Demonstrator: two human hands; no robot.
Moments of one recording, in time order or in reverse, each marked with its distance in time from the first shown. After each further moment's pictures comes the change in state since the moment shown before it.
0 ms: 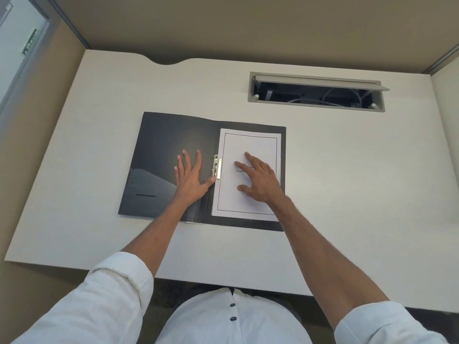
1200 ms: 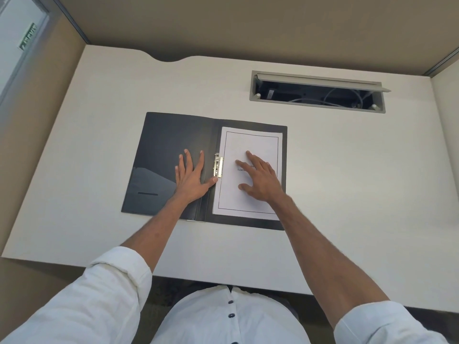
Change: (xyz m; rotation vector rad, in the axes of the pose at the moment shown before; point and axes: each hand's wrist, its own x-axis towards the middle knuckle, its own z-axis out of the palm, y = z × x) left_hand 0.006 -0.004 -0.001 0.102 -0.065 -0.005; right_hand 0.001 -0.001 0.002 0.012 0.001 0.008
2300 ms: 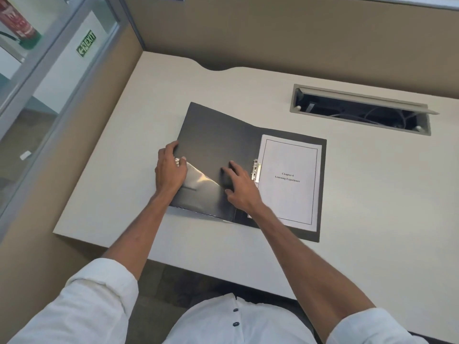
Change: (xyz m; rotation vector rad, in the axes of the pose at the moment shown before) left_hand -0.046 -0.118 -0.088 -0.472 0.562 -0.241; right_hand 0.021 -0.155 0.048 0.173 0.011 -0.119
